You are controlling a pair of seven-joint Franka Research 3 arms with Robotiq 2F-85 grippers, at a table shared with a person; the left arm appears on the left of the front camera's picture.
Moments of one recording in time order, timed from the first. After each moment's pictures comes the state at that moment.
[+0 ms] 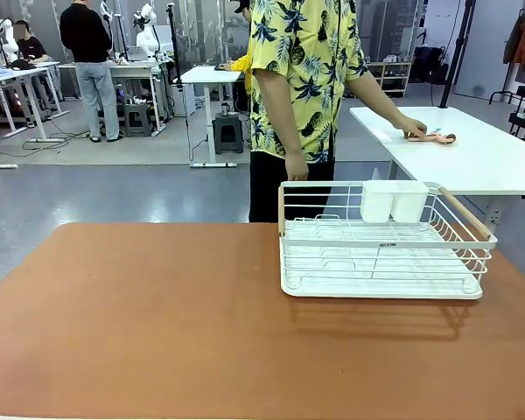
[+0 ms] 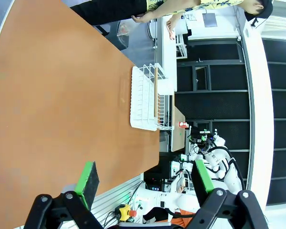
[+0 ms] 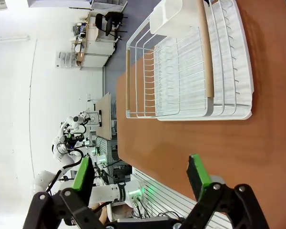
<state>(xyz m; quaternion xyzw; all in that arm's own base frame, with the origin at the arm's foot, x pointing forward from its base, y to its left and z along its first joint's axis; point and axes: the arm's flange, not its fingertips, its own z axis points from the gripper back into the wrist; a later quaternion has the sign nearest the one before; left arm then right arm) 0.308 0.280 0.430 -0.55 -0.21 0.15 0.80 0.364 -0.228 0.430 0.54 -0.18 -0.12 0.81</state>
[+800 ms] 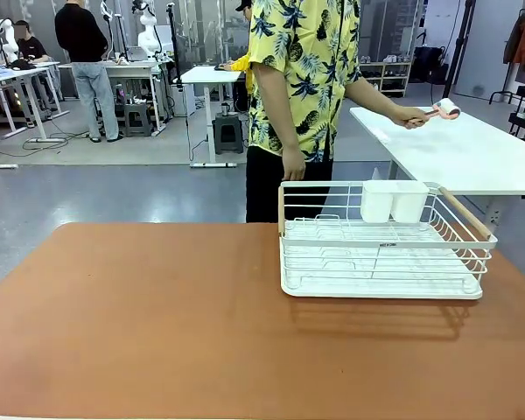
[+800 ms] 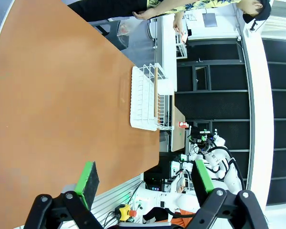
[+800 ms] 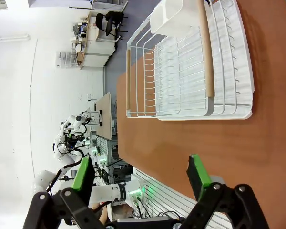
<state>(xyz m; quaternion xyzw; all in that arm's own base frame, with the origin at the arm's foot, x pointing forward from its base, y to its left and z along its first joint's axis) 0.308 0.280 0.430 -0.55 -0.21 0.15 0.80 0.364 -0.228 0.430 0.54 -0.18 -0.12 0.81</state>
